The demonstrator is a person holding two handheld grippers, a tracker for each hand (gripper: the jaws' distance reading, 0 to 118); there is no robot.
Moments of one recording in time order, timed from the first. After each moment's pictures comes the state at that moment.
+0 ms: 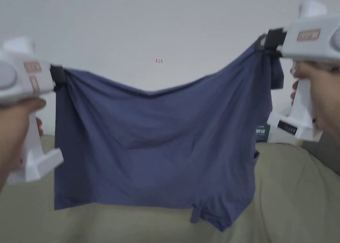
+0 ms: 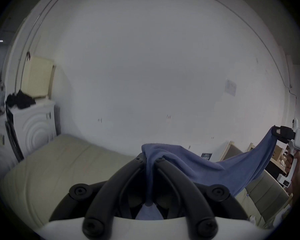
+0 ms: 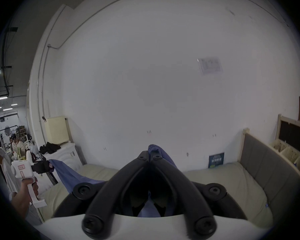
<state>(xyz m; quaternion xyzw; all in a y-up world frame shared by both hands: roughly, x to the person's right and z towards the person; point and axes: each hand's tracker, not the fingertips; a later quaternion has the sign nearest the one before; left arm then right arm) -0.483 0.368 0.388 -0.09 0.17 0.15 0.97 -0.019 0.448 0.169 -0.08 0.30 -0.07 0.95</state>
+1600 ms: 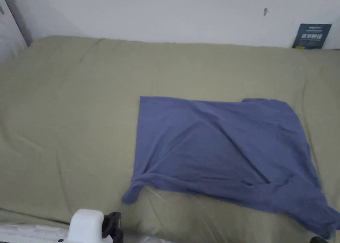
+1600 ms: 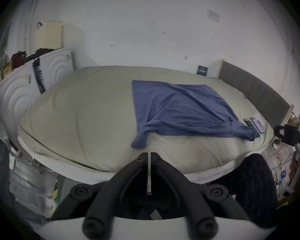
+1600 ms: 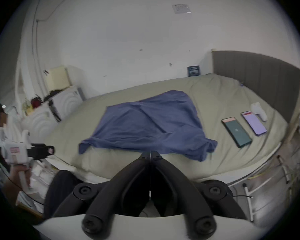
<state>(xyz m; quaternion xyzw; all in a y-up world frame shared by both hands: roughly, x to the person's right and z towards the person) -0.303 0.065 0.809 -0.33 0.14 0.12 0.92 0.101 0.083 0.690 -0.27 0.23 -0.01 0.93</state>
